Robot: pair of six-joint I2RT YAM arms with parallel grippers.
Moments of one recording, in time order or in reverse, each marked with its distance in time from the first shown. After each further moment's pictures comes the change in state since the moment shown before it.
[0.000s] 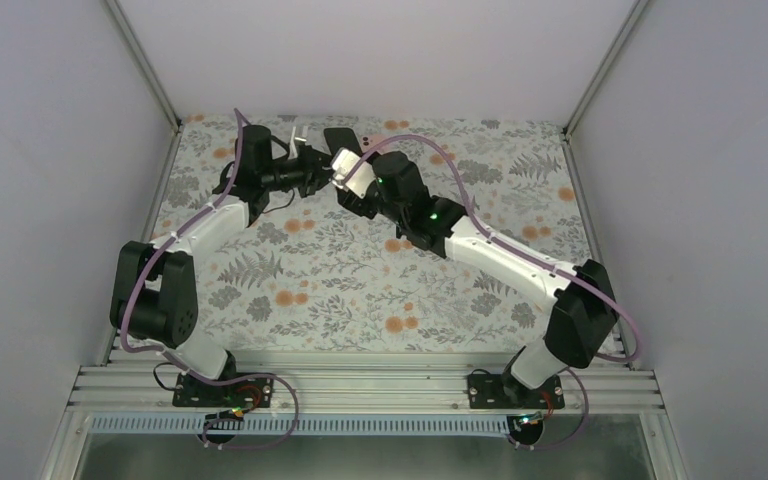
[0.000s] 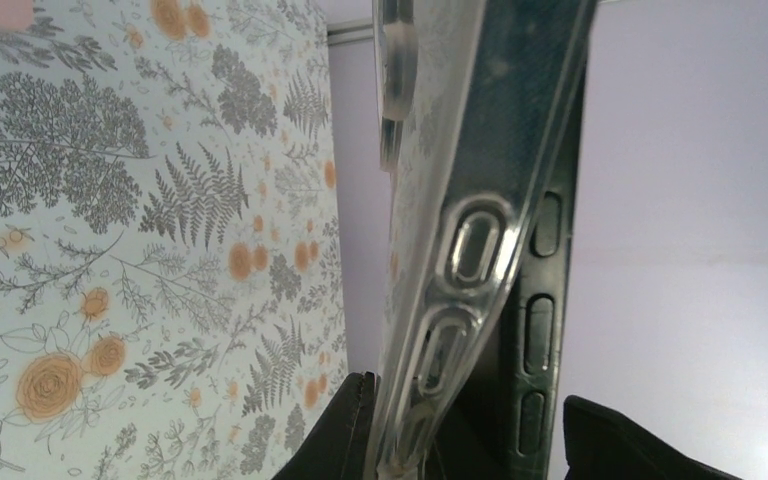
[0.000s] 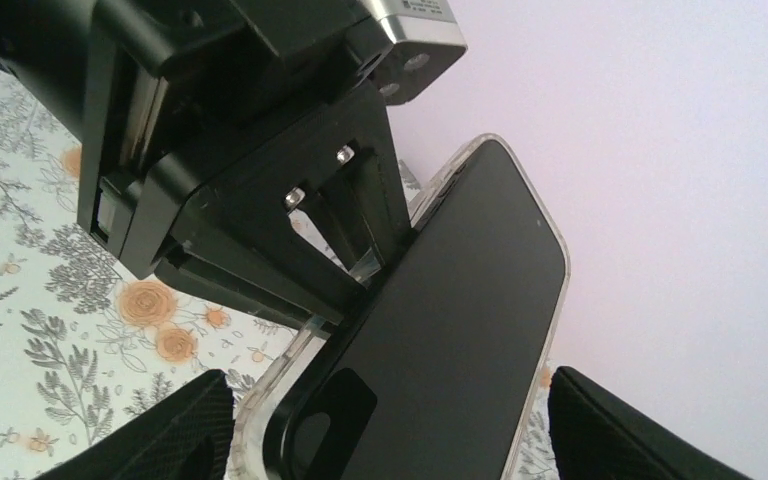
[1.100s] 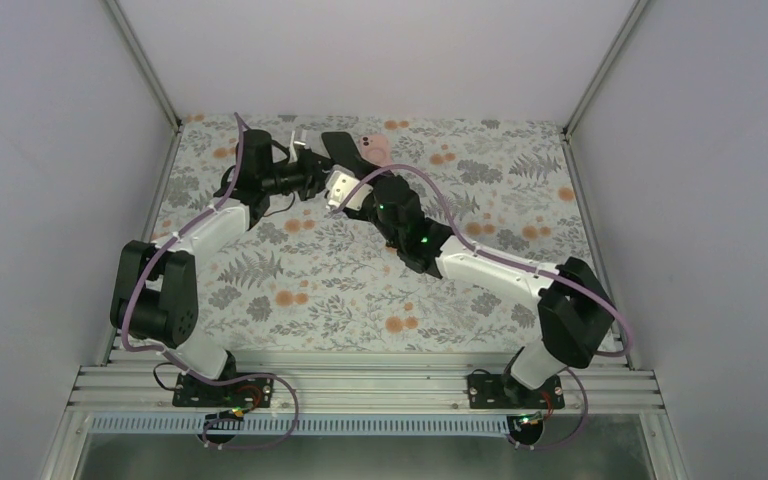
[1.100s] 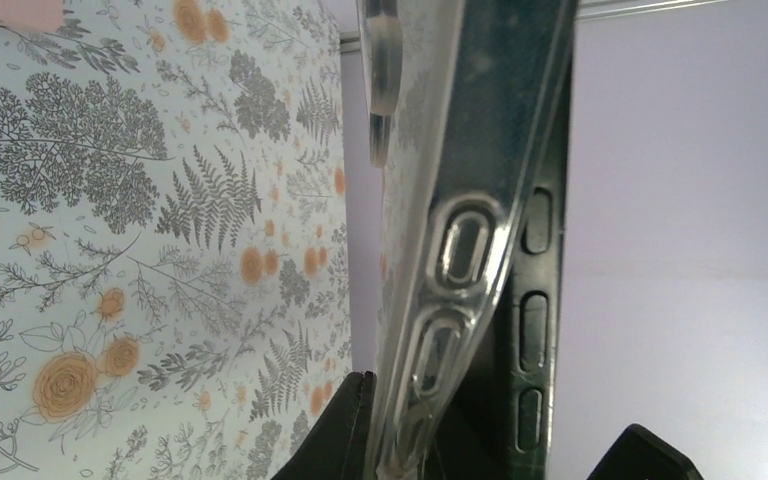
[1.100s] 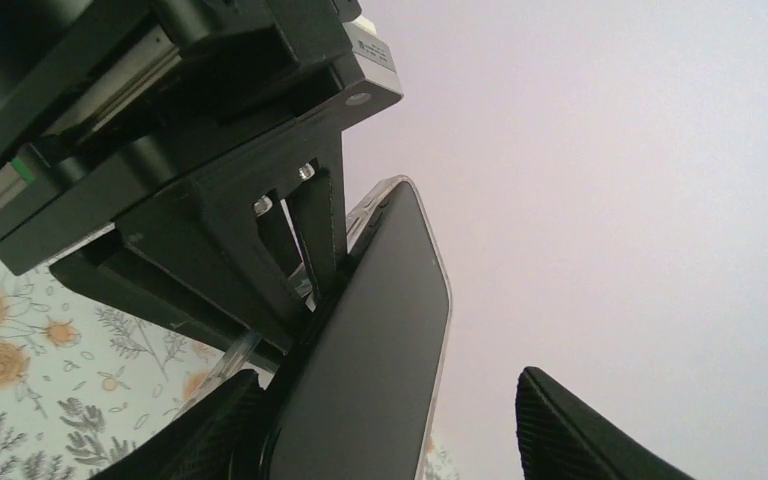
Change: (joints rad) left arm 0.000 0.000 -0.035 0.035 -0.021 -0.016; right arm 0.030 0.010 -0.203 0.407 0.186 -0.285
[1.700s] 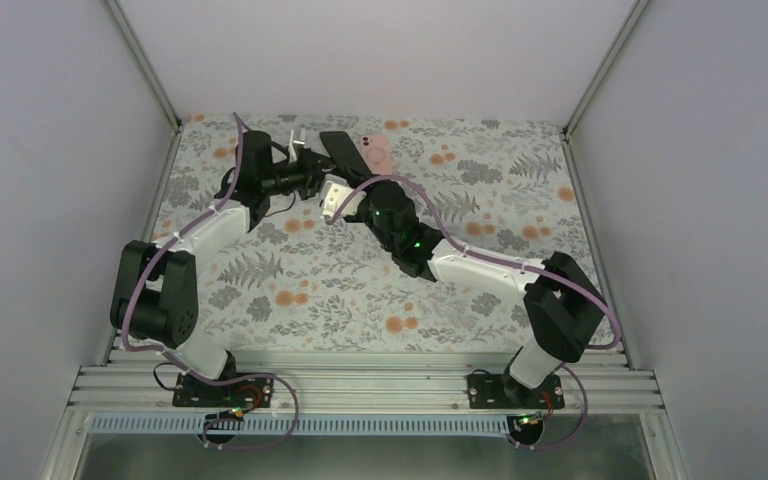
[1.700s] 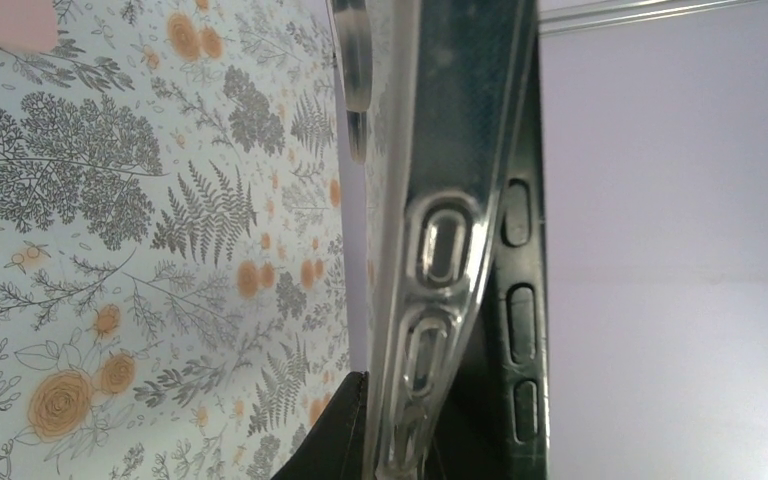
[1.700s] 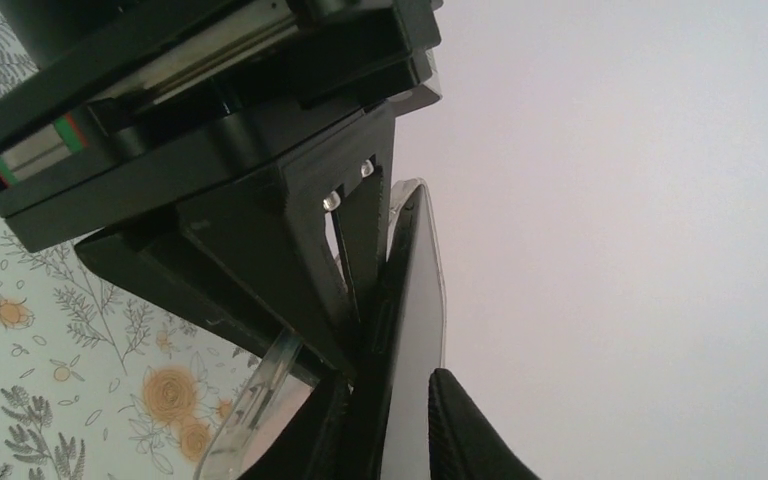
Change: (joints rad) left arm -0.002 0.000 -0.014 0.047 -0.019 -0.007; right arm 0.012 0.051 -0.052 0.179 0.029 -0.174
